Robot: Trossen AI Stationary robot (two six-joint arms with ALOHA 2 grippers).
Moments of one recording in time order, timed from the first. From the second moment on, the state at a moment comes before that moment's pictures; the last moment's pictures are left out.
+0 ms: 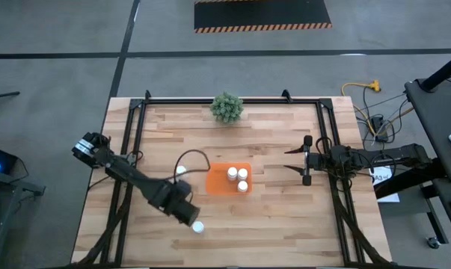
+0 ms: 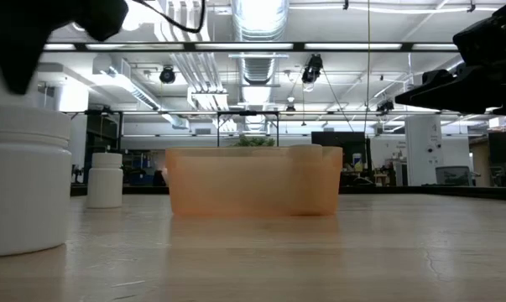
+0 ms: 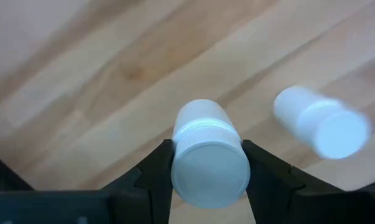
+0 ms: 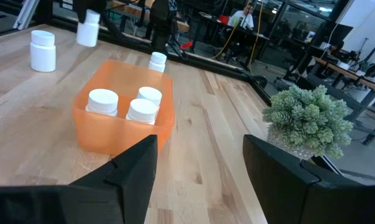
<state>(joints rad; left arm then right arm) -0.54 1.63 1.31 -1.15 0.02 -1.54 0.08 0.20 0.01 0.04 0.18 -0.24</state>
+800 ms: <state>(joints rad) -0.20 1.85 1.74 -1.32 -0.02 -0.80 0.08 0.20 0.01 0.04 0.18 -0.24</state>
